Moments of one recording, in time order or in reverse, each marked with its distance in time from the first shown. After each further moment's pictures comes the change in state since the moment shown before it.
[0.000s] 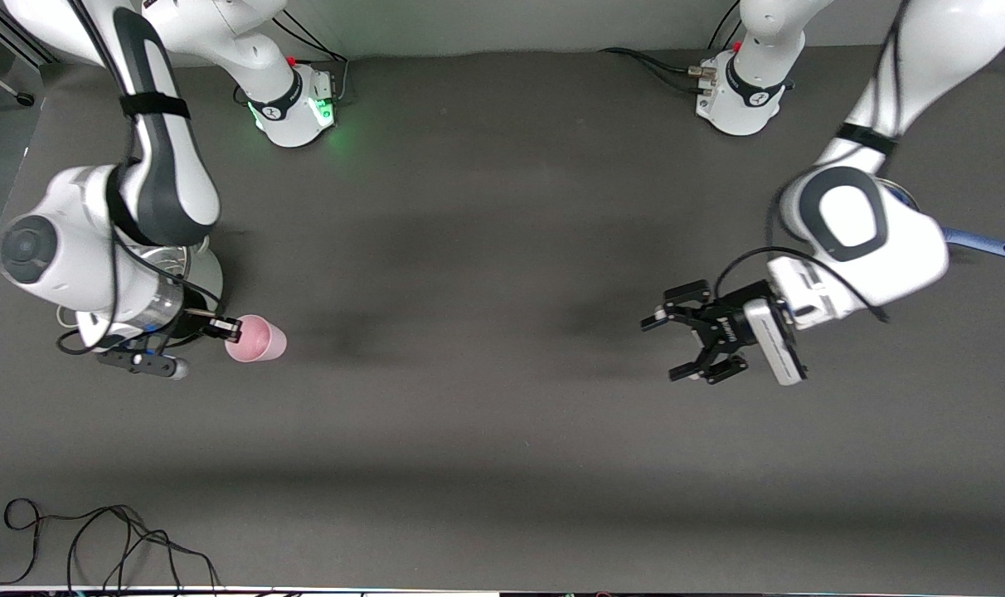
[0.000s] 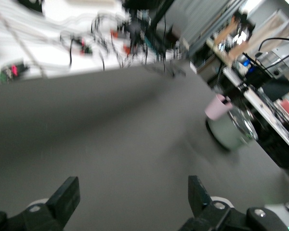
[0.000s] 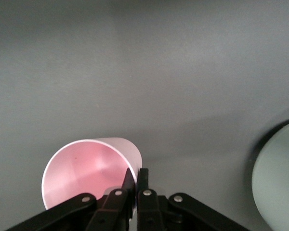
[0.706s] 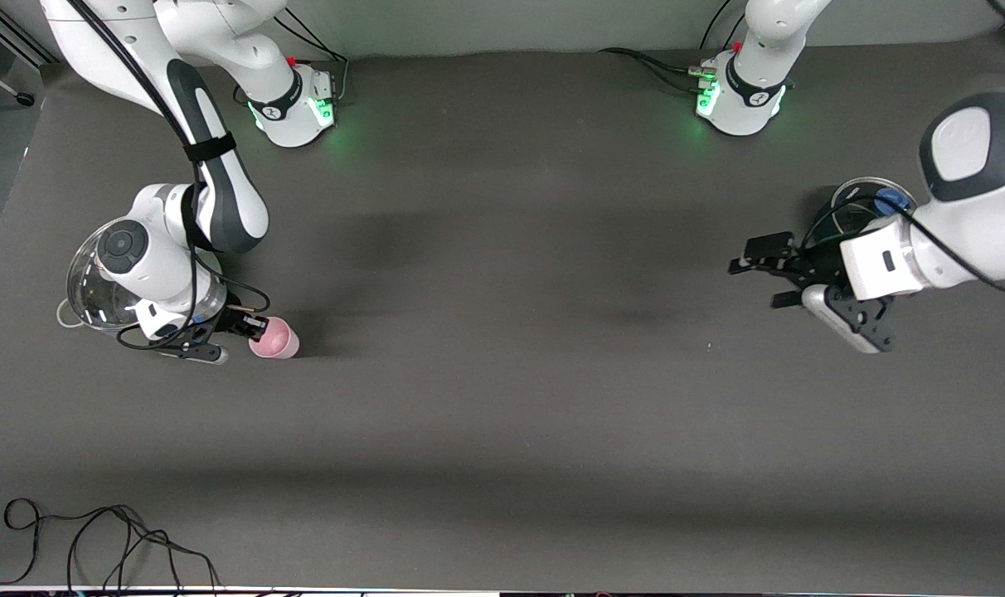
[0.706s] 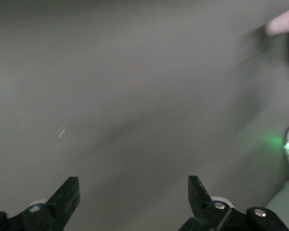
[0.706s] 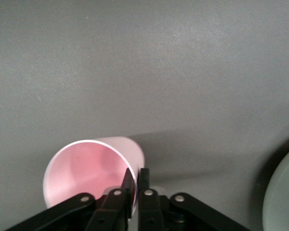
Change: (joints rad) left arm 0.123 -0.195 -0.002 0.202 0.709 -0.671 -0.754; right arm 0.006 0.053 0.001 -0.241 0.000 0.350 -0.055
